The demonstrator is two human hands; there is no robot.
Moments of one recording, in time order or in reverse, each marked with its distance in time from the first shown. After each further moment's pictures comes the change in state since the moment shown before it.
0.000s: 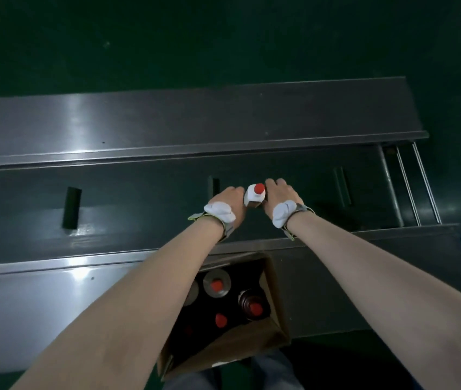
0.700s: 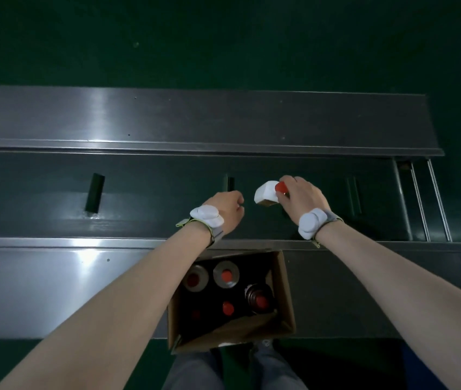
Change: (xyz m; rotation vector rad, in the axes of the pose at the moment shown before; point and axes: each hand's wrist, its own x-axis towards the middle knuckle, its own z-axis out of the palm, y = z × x) left_hand -0.059 -0.032 -0.008 -0.118 0.089 -0.131; right_hand -0.057 -0.006 -0.037 0.004 0.292 -0.203
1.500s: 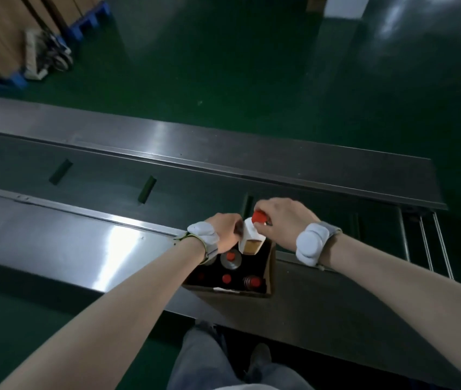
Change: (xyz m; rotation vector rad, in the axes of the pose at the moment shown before) left_hand -0.206 0.054 0.015 0.064 0.141 -0.114; right_hand -0.190 -0.070 -0.125 -0.069 -0.112 -0.540
